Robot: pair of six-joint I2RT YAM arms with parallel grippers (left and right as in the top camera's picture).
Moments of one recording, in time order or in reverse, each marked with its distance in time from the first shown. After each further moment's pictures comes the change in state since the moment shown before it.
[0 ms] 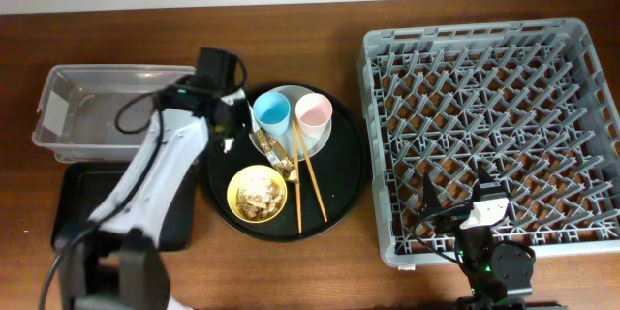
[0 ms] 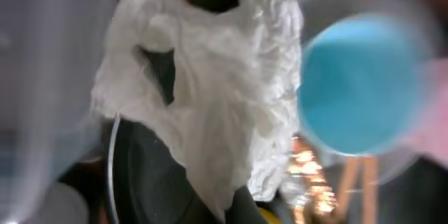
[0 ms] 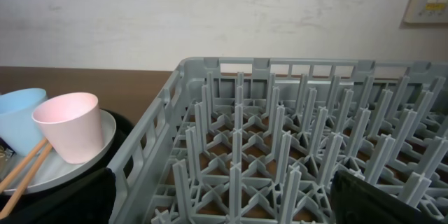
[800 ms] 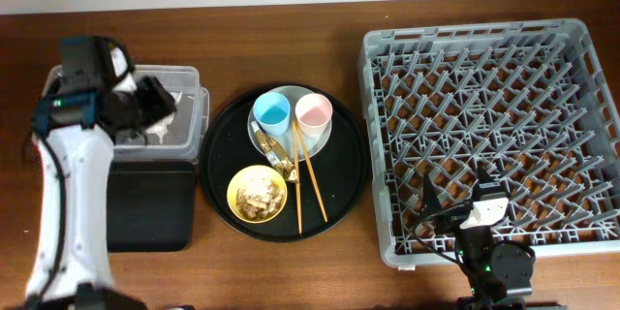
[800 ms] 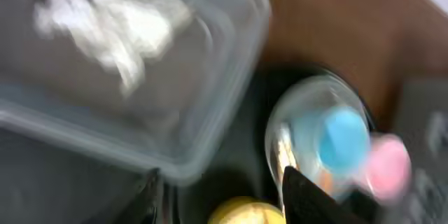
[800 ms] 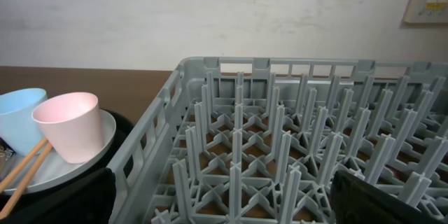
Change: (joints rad) left arm 0.390 -0.144 0.088 -0.124 0.241 -0.010; right arm 0.000 0.001 0.000 0.000 0.000 -0.001
